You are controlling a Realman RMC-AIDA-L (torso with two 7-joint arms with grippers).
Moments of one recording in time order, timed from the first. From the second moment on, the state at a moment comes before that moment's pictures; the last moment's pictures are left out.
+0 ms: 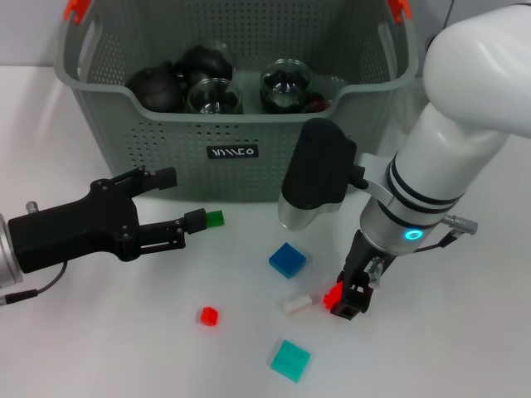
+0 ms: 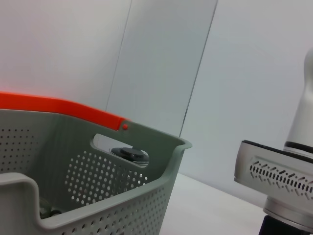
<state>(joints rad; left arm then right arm) -0.39 -2.15 0.46 0.75 1.99 1.73 -1.31 0.98 2.11 -1.82 -0.81 -2.44 -1.32 2.44</state>
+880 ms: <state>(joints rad) -0.39 -2.15 0.43 0.75 1.99 1.73 -1.31 1.03 2.09 -1.08 -1.50 -2.45 -1.66 2.37</state>
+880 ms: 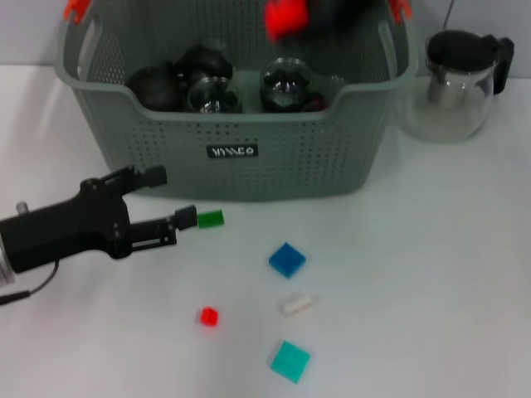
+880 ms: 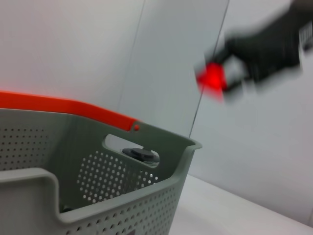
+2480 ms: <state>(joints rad) -0.40 -2.14 0.43 0.75 1.99 1.74 -1.31 0.90 2.11 -1.29 -1.15 -2.39 -1.85 2.14</state>
